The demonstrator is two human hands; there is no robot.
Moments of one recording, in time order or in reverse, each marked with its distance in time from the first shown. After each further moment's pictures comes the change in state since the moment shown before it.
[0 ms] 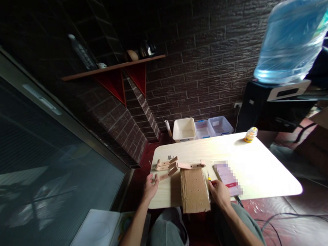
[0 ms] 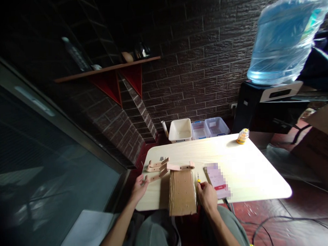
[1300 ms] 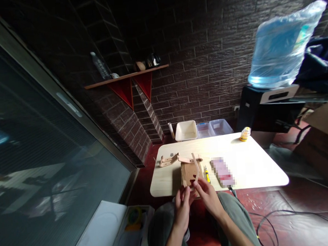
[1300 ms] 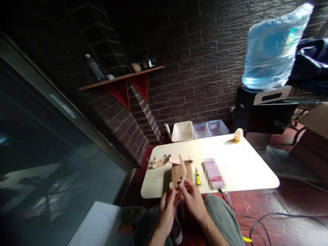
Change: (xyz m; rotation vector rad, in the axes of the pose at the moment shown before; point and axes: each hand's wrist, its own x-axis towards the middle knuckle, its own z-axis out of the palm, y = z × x) left_hand -0.254 0.133 0.050 -0.959 -0.290 -0.182; right_hand -0.128 -0.090 -0.072 0.869 -0.370 -0.347
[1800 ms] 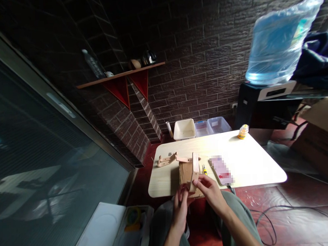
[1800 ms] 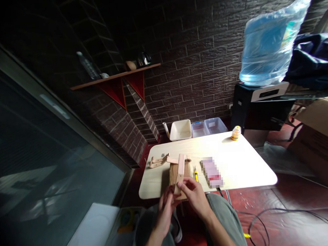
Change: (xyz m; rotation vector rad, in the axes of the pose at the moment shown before) left_hand 0.002 0.009 -0.002 0.119 -0.001 -0.044; right_hand 0.007 -0.021 -0.017 0.092 -0.022 -0.008
